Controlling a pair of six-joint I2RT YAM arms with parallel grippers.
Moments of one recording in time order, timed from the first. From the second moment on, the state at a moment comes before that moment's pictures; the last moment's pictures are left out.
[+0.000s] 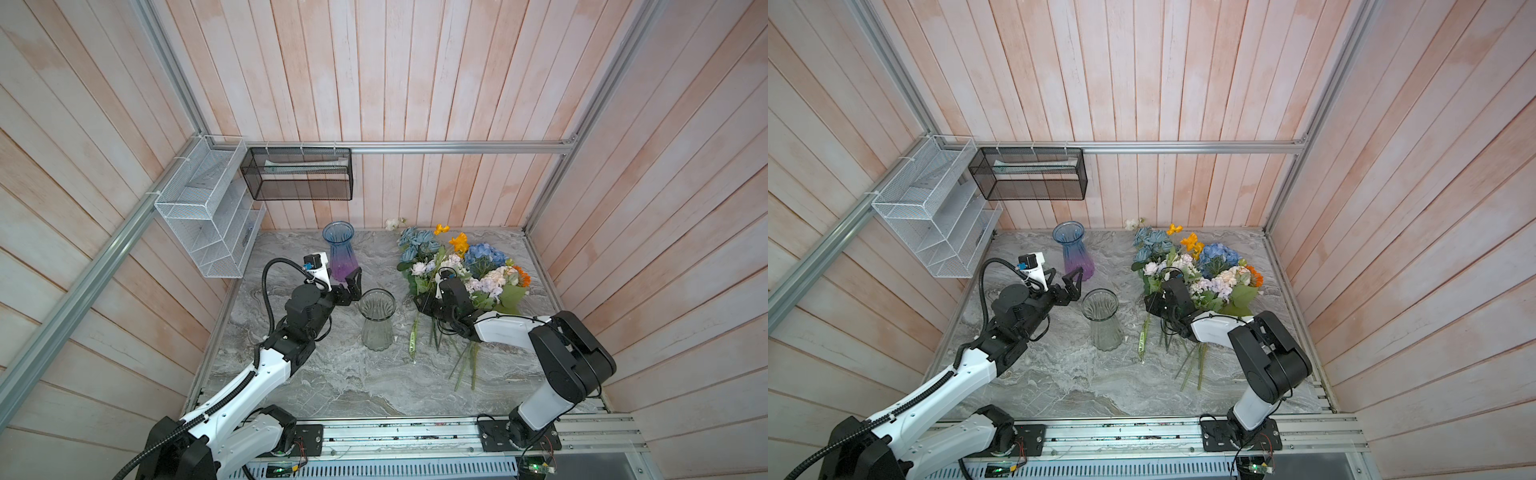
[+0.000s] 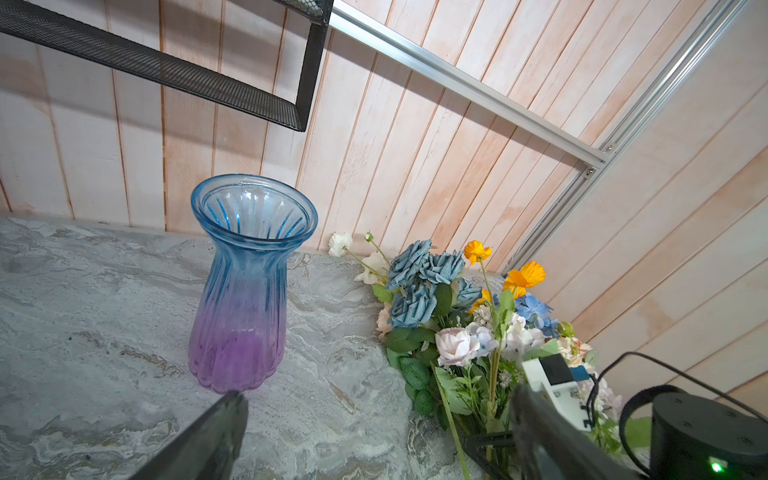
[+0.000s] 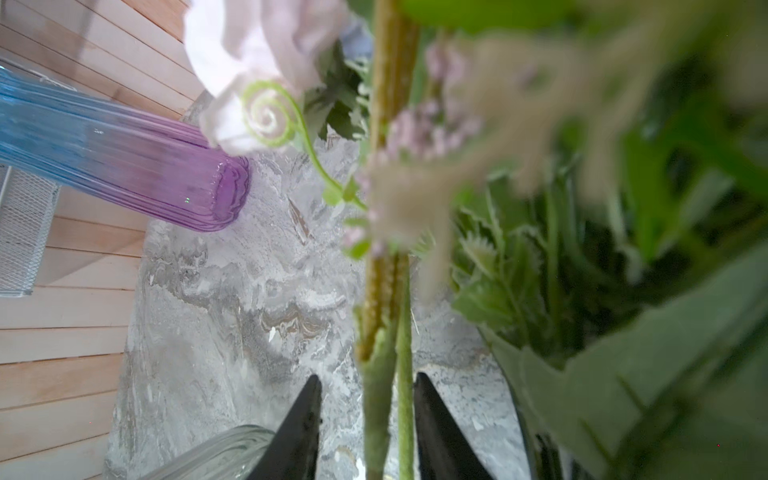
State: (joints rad) left arm -0.48 1.04 0.65 0.28 -0.11 -0.39; right arm 0.56 1.65 0.74 0.28 -0.10 0.83
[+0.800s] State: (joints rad) left arm -0.48 1.04 0.63 0.29 -0.11 -0.41; right arm 0.56 1.64 0.74 0.29 -0.07 0.78
